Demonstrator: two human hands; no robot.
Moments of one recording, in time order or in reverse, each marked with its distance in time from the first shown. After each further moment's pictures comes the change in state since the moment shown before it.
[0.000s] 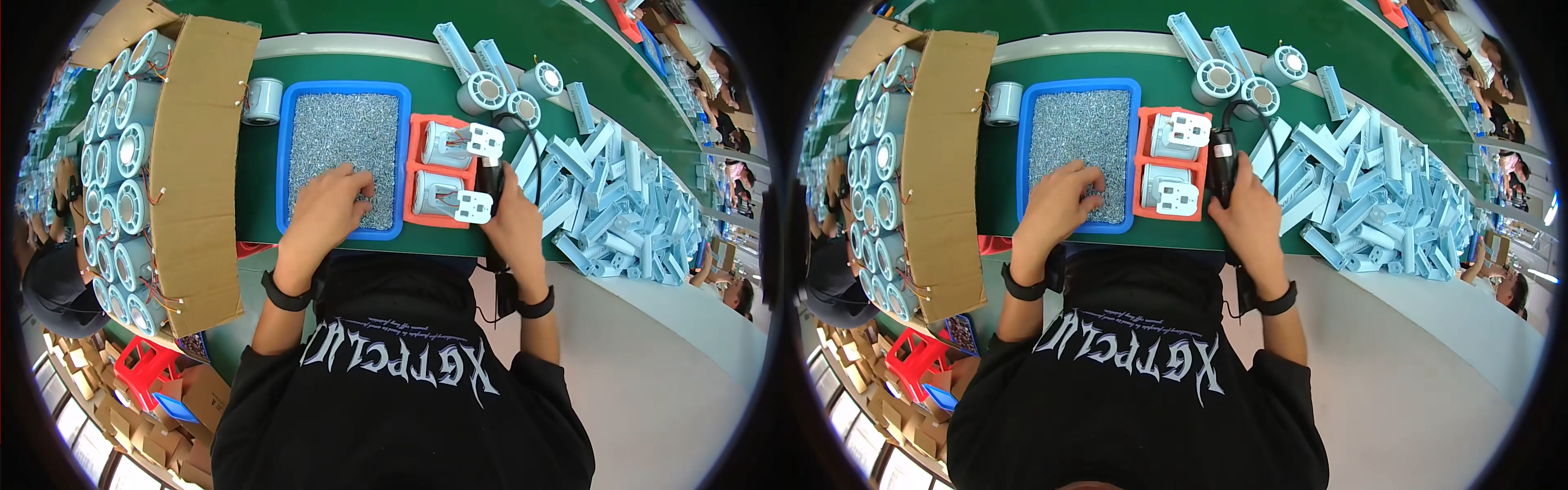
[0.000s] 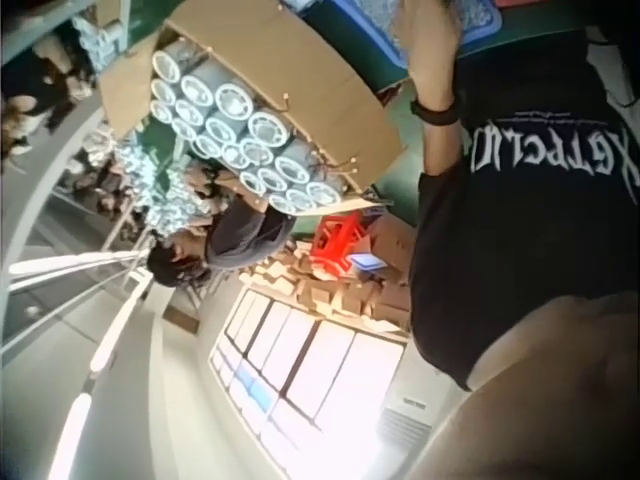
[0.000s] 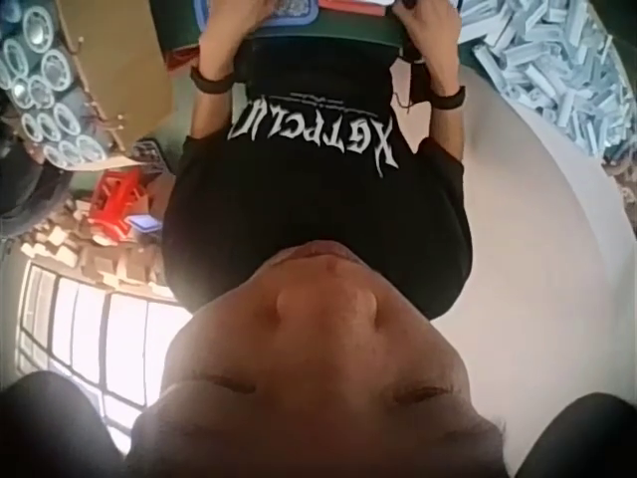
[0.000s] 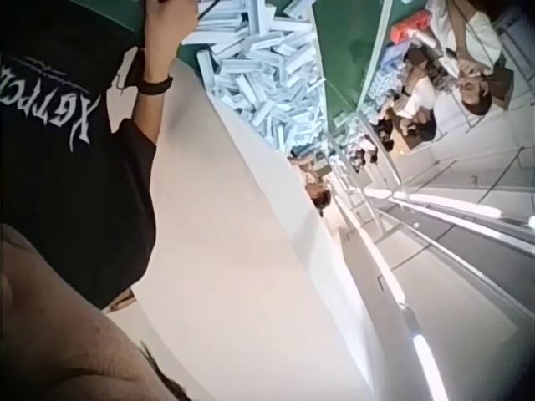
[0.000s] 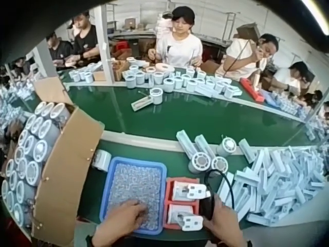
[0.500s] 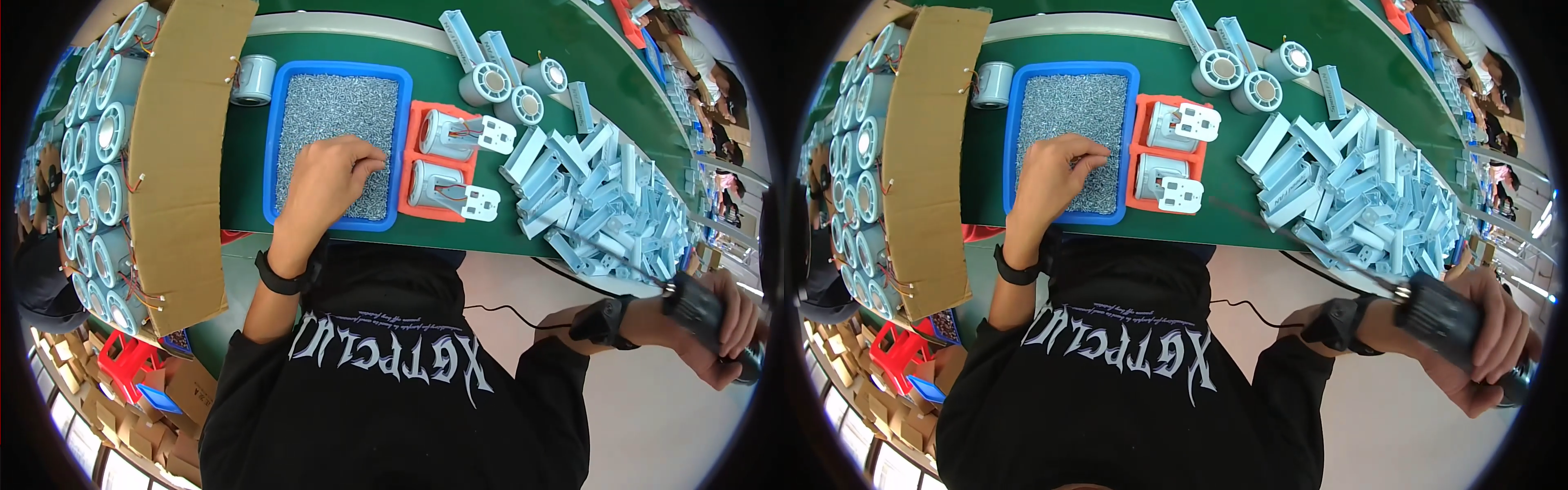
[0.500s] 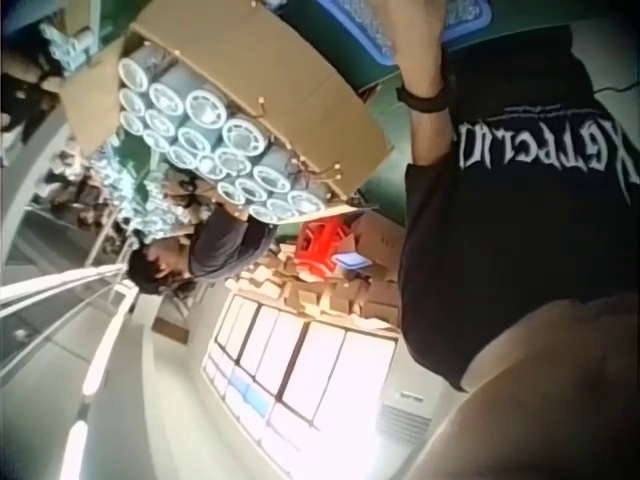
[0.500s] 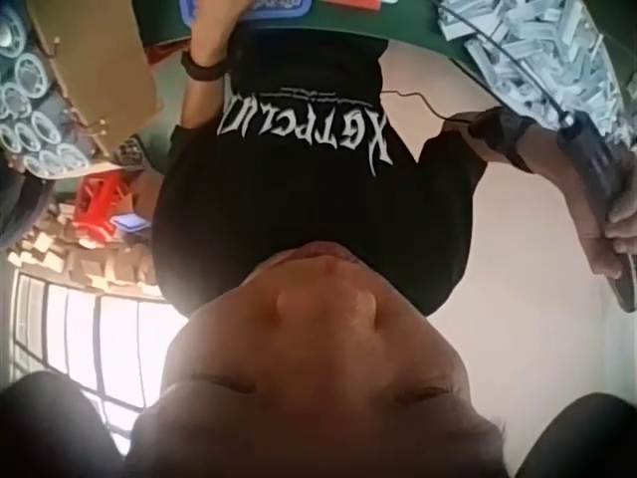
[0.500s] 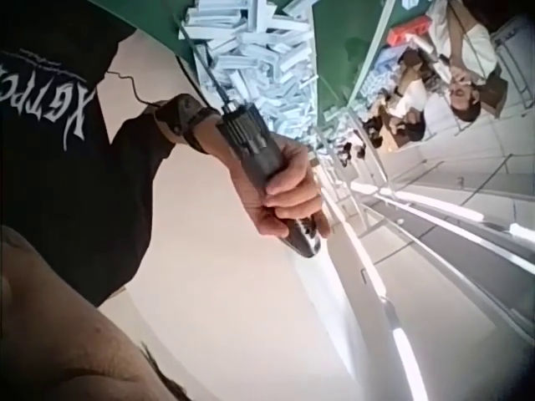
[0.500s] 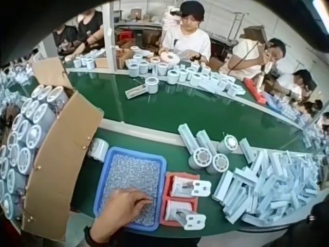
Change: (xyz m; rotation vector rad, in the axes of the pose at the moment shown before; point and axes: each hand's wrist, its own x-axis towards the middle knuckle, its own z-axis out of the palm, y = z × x) left_hand 0.021 0.000 0.018 -0.333 0.301 0.059; right_hand -0.014 -0.009 -0.227 1.898 0.513 -1.097
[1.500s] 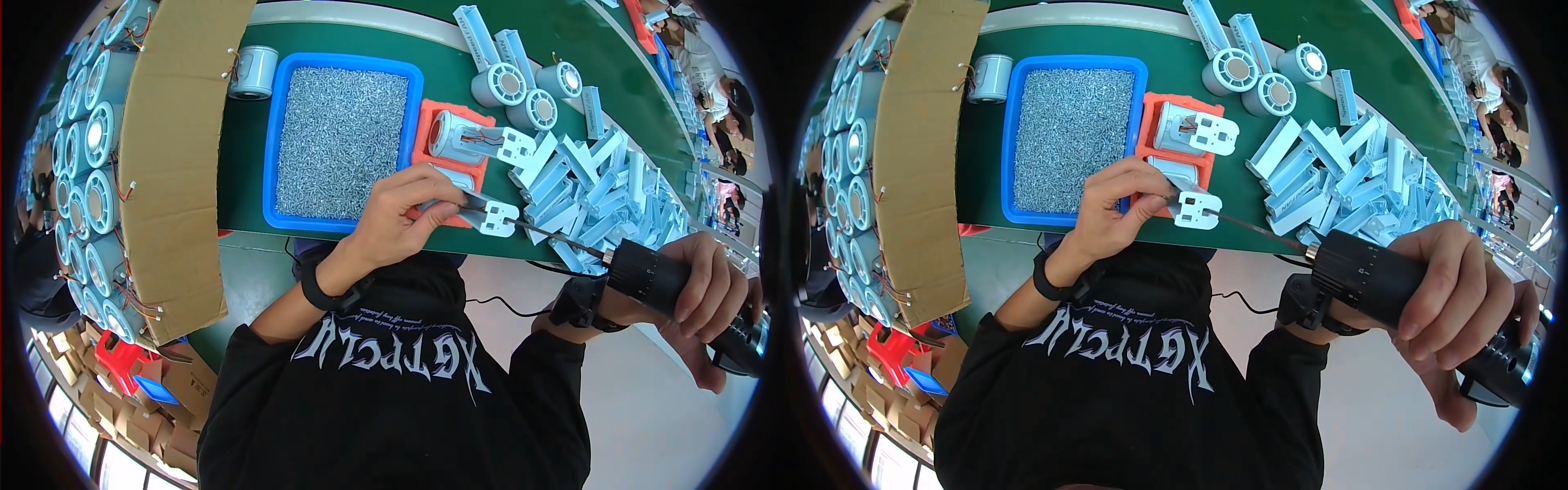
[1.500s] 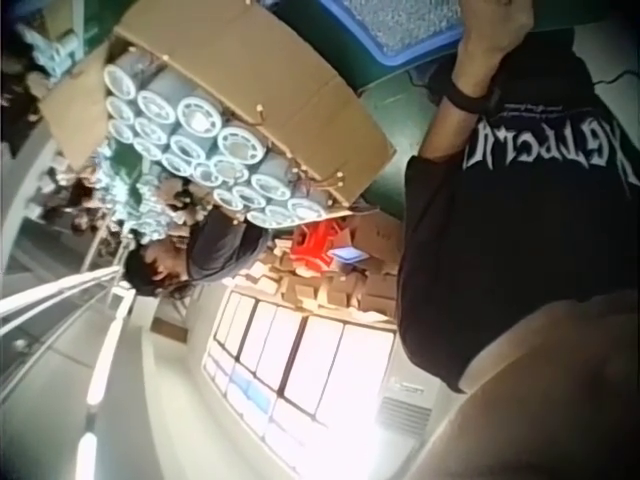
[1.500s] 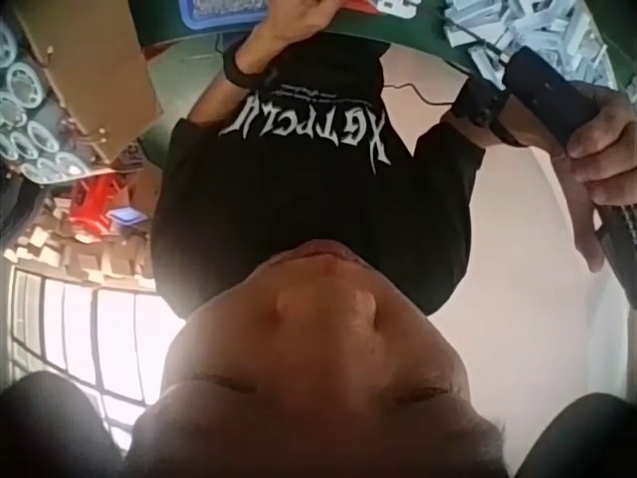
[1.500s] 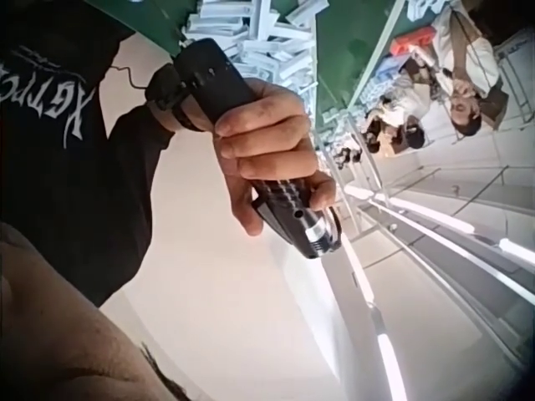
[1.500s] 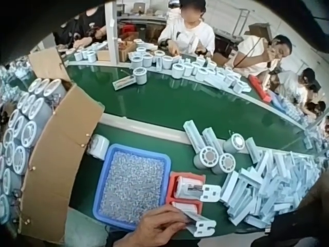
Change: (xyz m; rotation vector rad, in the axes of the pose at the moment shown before) left_hand -0.012 0.028 0.054 -0.625 0.086 0.237; right_hand -0.021 0.077 -0.018 -0.034 -0.370 0.306
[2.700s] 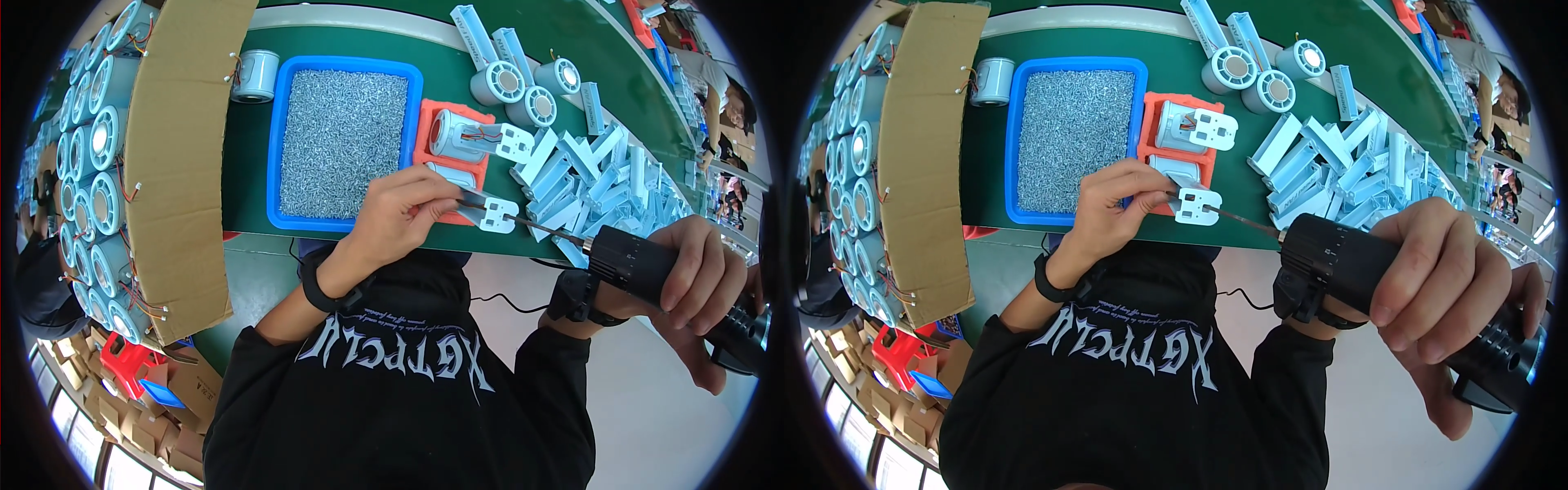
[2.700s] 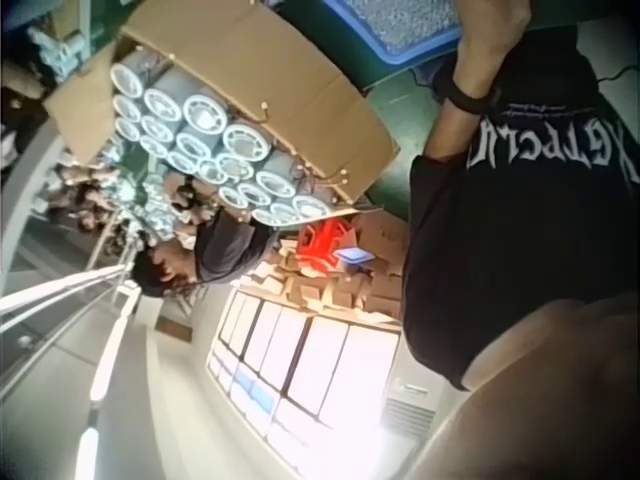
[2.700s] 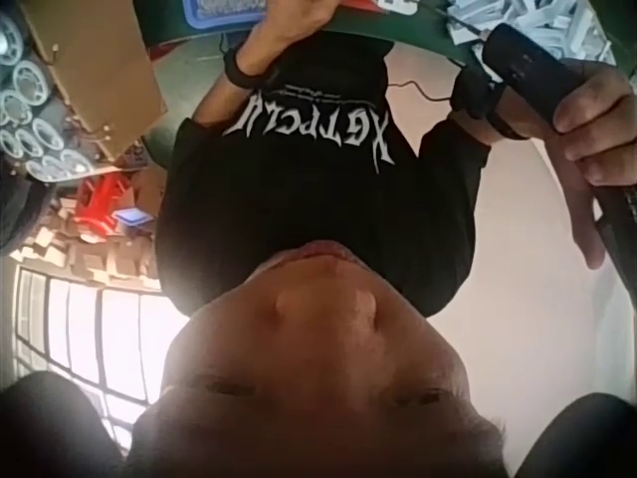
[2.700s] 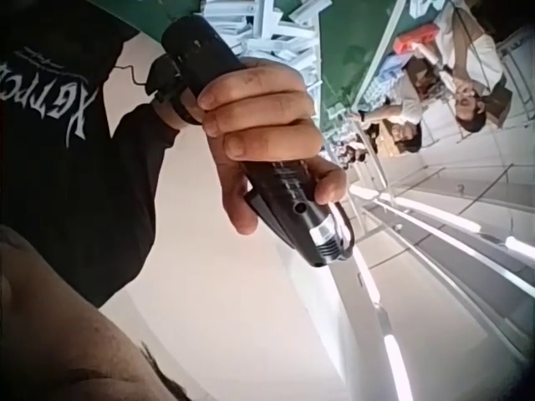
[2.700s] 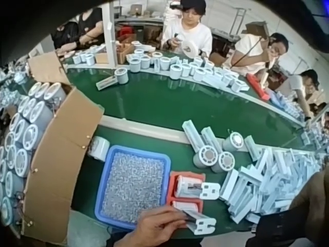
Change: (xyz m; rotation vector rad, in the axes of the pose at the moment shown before) left_hand -0.001 0.002 -0.004 0.093 -0.020 -0.047; right_hand -0.001 0.011 0.009 -0.111 -0.045 0.109
